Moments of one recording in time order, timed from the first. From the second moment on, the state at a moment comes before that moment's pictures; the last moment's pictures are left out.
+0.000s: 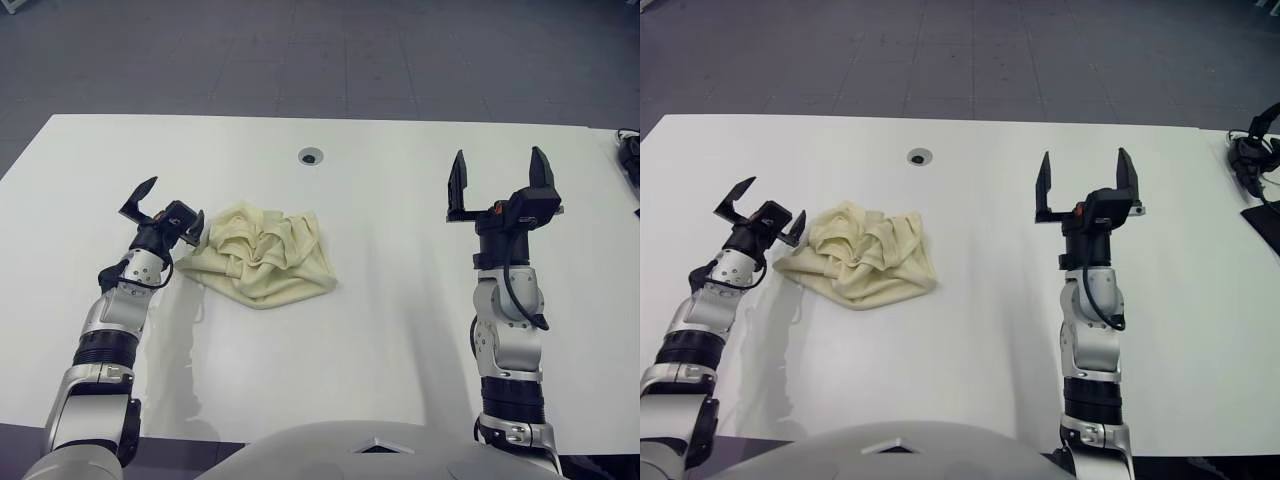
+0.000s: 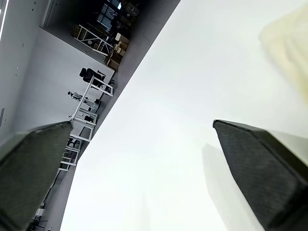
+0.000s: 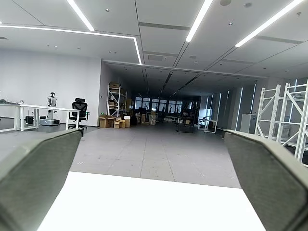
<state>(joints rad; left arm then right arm) -0.28 0.63 -0.04 0.61 0.43 -0.32 -0.07 -0.03 -0.12 -0.13 -0.18 0.08 -0.23 0.07</state>
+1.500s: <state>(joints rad) -0.10 0.39 -0.40 0.15 0.52 -0.26 -0.07 -0.03 -0.11 -0.11 -0.20 0.07 -0.22 0.07</state>
